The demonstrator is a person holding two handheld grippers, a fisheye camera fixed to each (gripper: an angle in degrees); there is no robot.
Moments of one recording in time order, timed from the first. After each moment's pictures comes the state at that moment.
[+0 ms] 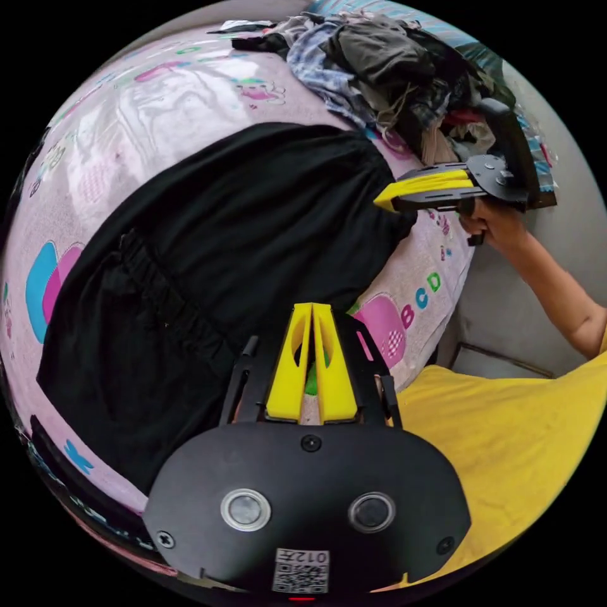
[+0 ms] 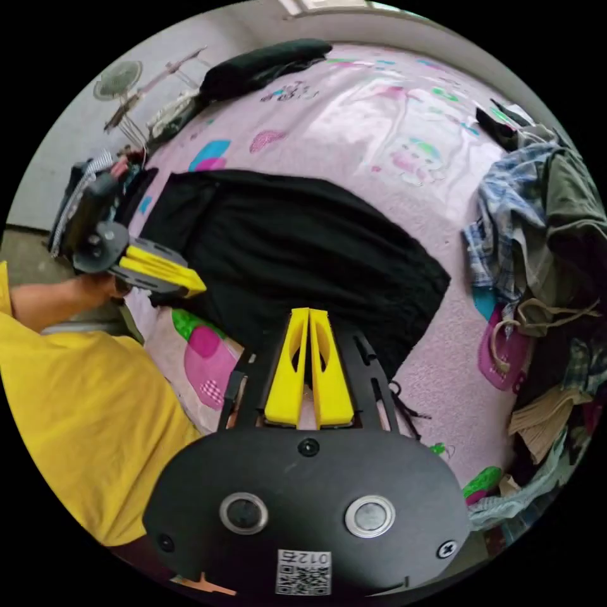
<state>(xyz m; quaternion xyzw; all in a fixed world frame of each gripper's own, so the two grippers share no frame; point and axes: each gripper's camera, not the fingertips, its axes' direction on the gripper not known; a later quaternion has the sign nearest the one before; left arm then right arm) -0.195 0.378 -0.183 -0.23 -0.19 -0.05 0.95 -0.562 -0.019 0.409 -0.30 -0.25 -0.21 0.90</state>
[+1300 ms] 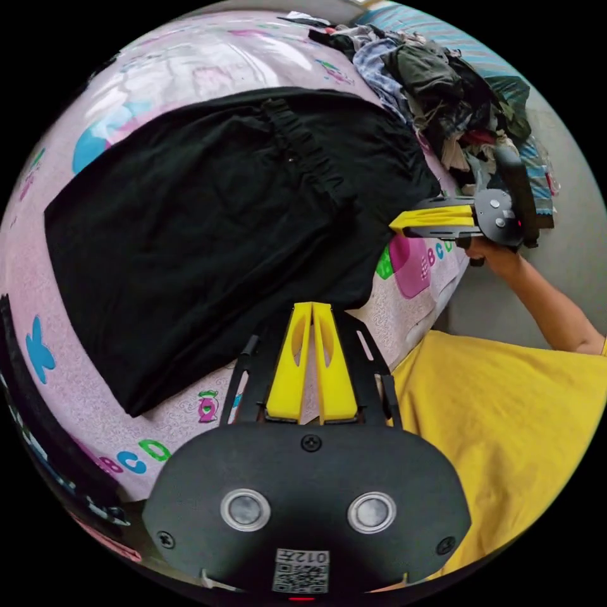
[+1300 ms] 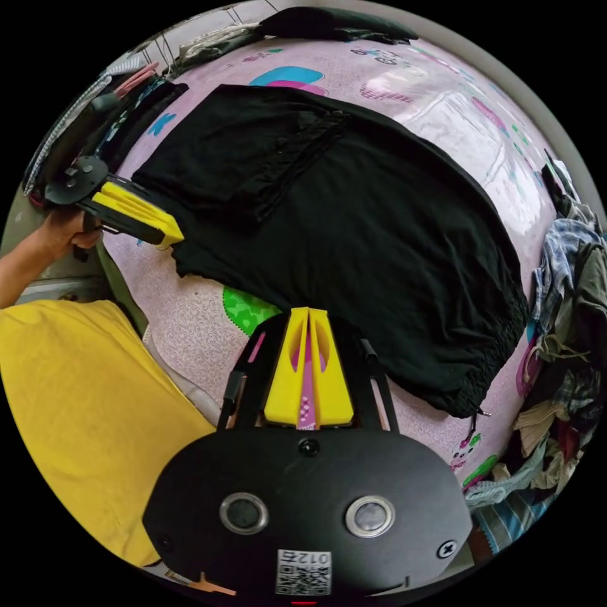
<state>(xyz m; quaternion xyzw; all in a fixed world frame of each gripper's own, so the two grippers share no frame) -0.267 0.595 -0.484 -0.15 -0.19 -0.13 0.96 -0.821 0.019 0.418 -0.31 -0.24 -0.26 0.88</state>
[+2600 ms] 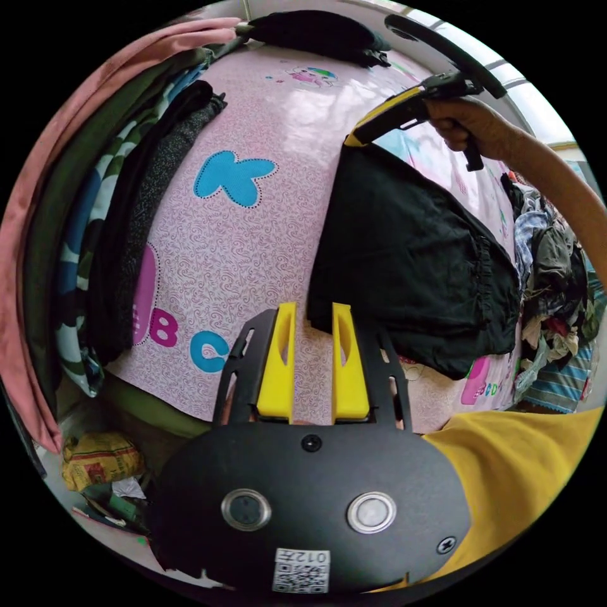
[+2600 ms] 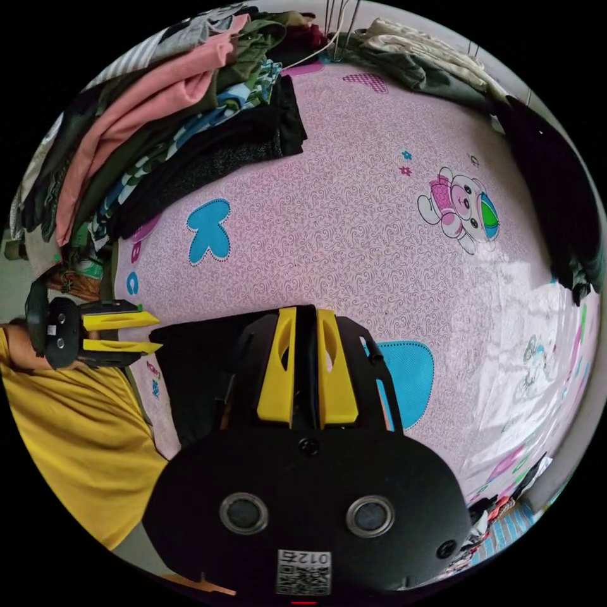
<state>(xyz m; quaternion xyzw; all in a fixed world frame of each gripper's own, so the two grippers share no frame) -0.311 0.776 -0.717 0.01 -0.33 -0.41 0.85 -1.116 -0.190 0.464 -0.23 -0.32 -0.57 0.72</state>
